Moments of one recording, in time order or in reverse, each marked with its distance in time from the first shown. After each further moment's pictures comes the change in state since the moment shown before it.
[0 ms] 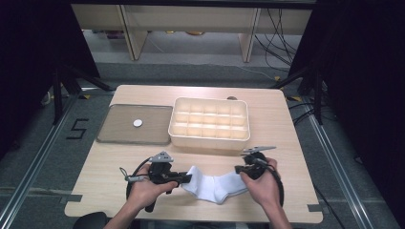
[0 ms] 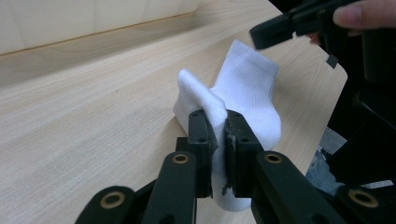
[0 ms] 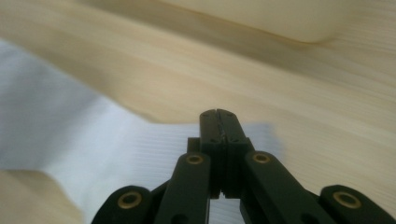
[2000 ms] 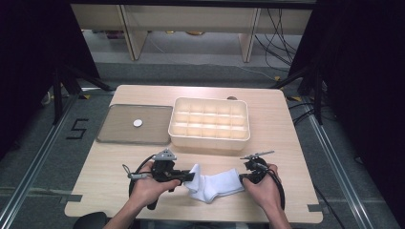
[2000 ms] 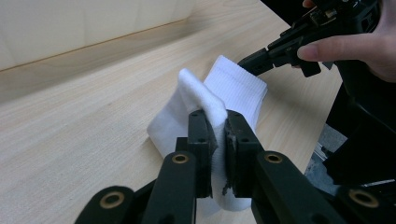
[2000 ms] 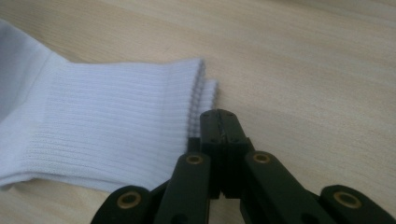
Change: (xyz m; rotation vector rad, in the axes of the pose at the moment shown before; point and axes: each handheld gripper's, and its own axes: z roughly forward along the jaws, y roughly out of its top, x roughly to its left) left arm -0.006 0.010 0.003 -0.003 -0.009 0.027; right arm -0.002 -0.016 0.025 0.131 -0.059 0.067
